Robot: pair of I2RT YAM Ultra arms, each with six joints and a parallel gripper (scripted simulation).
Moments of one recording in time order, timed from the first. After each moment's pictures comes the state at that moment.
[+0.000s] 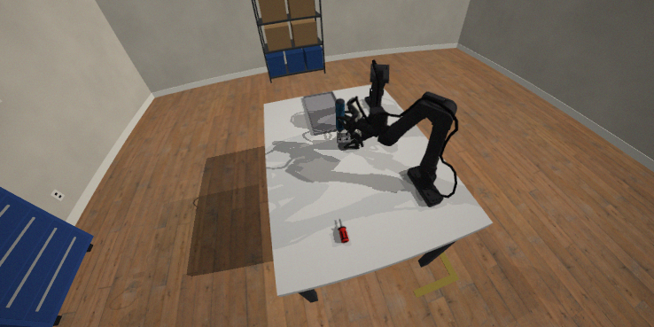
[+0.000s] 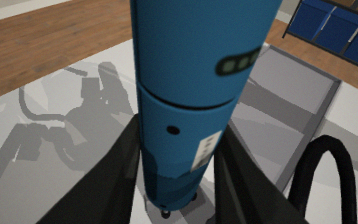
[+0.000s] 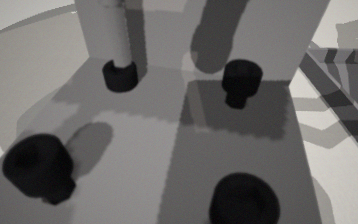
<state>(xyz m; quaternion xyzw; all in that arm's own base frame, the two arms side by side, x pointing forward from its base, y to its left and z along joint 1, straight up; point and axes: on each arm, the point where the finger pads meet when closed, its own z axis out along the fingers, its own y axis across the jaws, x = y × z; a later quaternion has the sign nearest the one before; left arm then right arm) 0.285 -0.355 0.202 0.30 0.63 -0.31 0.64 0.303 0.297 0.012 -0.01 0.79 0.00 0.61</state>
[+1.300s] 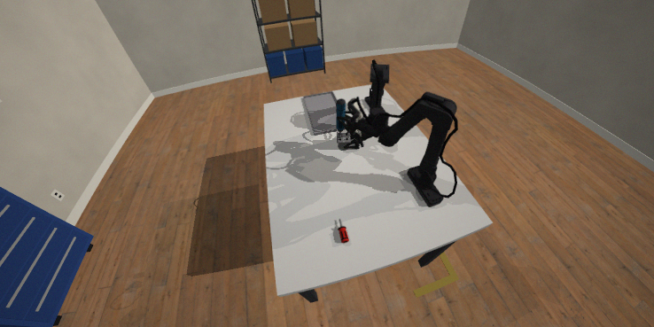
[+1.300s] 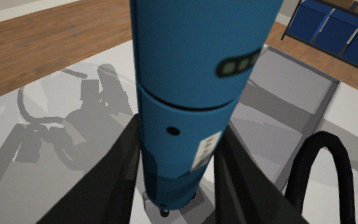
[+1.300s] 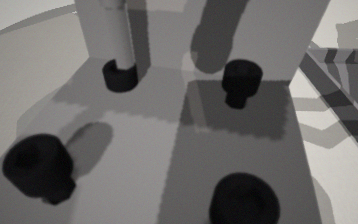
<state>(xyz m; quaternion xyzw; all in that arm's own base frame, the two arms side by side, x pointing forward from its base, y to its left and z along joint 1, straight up) 0.283 -0.354 0.201 0.30 0.63 -0.32 0.65 0.303 0.297 0.012 -0.01 0.79 0.00 0.61</state>
